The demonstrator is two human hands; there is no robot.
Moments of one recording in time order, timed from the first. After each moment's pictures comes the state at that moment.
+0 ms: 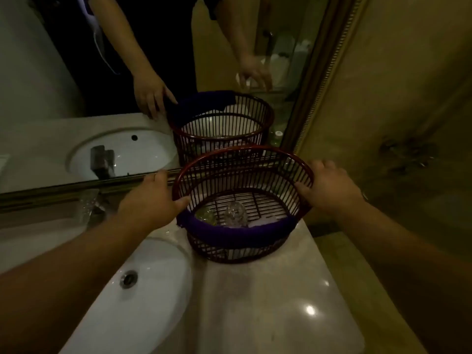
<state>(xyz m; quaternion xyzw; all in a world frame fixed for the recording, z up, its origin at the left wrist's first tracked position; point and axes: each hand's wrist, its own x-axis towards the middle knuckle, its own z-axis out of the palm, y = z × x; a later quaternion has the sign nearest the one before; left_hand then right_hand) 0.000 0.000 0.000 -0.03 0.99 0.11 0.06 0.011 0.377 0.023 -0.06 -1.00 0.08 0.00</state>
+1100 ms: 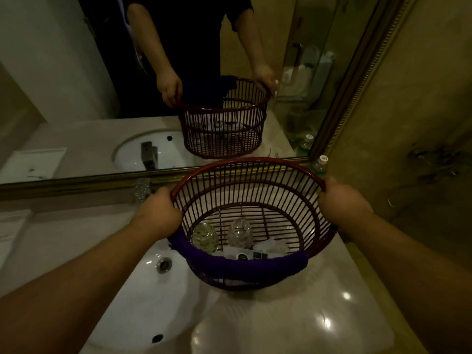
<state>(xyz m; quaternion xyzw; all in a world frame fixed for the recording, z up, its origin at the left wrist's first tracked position) 0.074 -0.105 -0.003 -0.10 0.95 0.28 0.04 0.060 0.289 0.018 -0.15 -0.98 0.09 -0.06</state>
